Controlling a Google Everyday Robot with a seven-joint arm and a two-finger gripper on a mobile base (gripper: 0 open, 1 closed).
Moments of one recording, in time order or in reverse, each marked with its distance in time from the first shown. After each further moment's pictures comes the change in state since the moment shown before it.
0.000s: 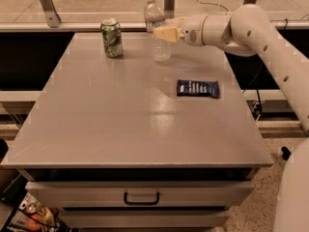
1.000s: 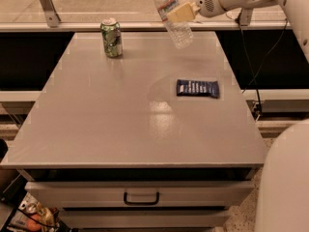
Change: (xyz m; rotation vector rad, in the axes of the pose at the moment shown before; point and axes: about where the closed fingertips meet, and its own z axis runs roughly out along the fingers) arm -0.048 -0.005 -0.052 0.044 0.305 -0.120
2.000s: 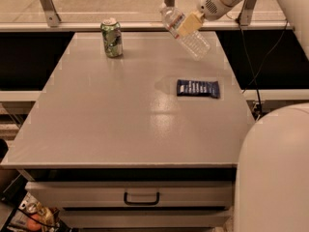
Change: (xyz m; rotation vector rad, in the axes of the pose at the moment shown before) arm 0.045 0.005 -0.016 0.007 0.346 -0.042
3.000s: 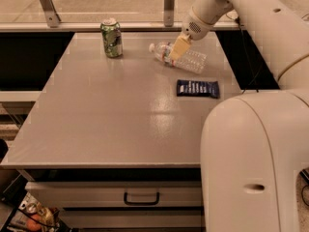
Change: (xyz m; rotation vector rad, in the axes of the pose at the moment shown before) arm 0.037 0.027 0.071 -0.163 0.198 -0.044
